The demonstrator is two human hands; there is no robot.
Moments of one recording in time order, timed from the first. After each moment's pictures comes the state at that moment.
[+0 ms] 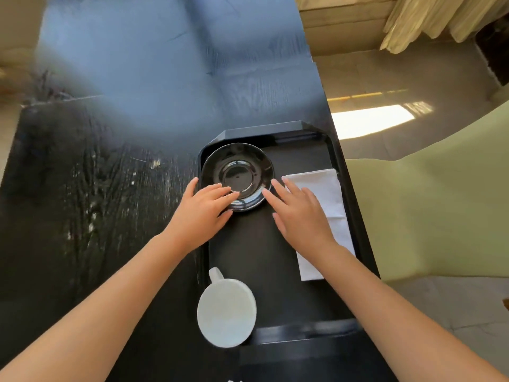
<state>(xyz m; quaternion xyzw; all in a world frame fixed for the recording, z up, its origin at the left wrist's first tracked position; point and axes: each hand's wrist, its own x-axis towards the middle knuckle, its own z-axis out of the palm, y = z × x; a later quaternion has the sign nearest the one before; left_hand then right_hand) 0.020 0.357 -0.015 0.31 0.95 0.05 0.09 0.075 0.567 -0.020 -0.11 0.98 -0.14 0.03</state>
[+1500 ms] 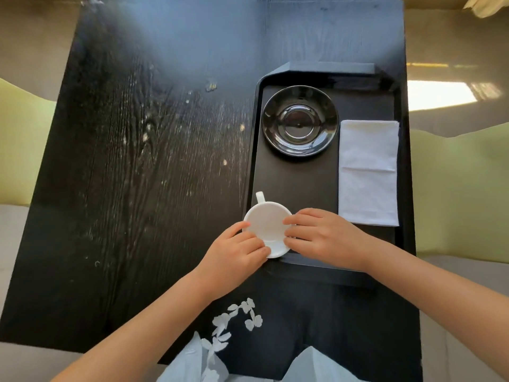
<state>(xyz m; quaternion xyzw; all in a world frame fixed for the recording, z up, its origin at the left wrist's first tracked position) 0.215 0.311 -0.012 0.39 0.90 0.17 0.03 0.168 0.542 -0.008 -0.56 0.82 -0.12 0.01</state>
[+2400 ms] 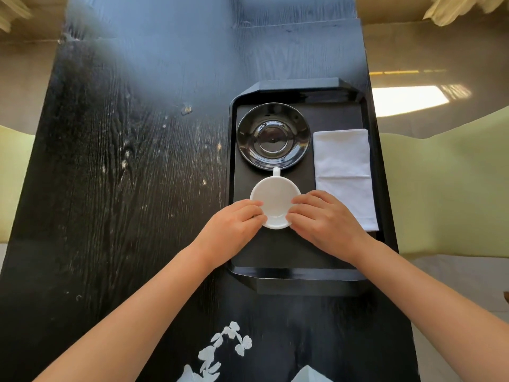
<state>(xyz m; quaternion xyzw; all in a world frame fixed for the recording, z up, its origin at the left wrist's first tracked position) 0.145 0.343 -0.011 0.40 0.90 0.19 0.00 0.152 0.570 -0.014 -0.38 0.91 -0.13 -0.07</state>
